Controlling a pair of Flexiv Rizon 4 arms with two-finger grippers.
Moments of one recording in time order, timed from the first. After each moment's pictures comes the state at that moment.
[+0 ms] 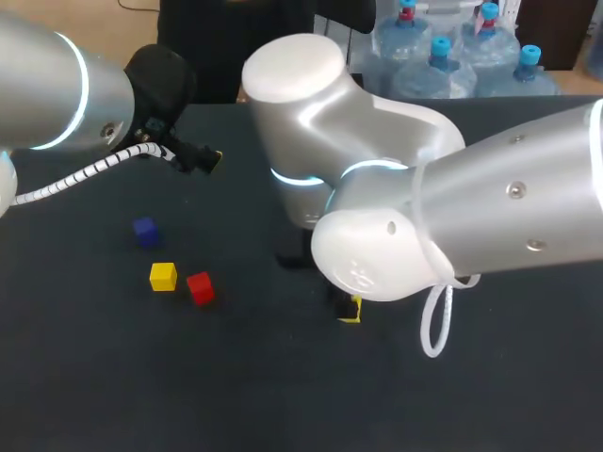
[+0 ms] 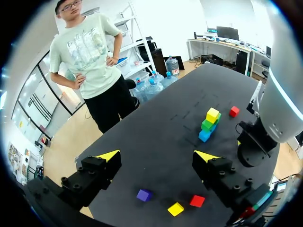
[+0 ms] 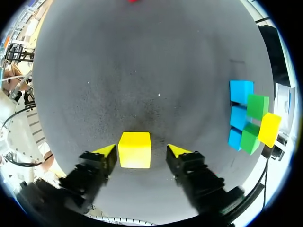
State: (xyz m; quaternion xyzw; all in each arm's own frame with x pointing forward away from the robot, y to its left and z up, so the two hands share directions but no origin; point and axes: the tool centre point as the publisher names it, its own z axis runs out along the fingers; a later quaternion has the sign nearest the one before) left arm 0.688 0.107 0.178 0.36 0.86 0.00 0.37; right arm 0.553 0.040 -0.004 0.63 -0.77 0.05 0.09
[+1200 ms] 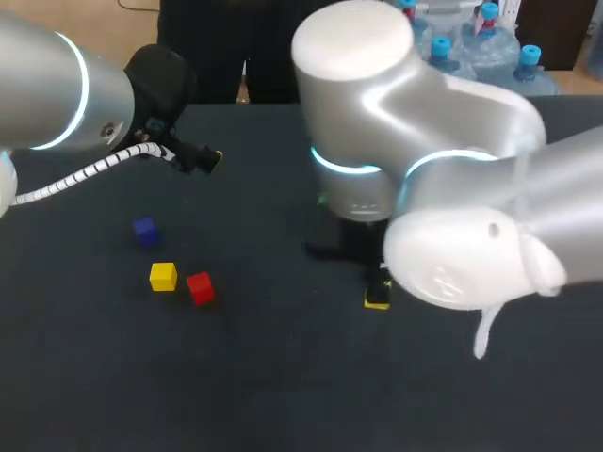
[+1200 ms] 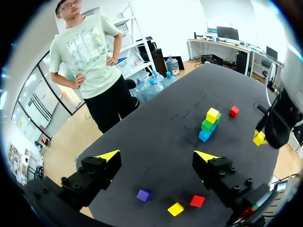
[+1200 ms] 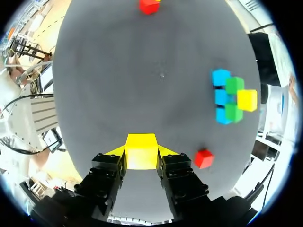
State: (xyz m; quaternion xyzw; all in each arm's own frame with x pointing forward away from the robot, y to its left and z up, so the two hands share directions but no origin) left arm 0.688 0.107 0.178 0.36 0.86 0.00 0.37; right arm 0.536 0.004 0.048 0.64 -0.76 0.05 0.04
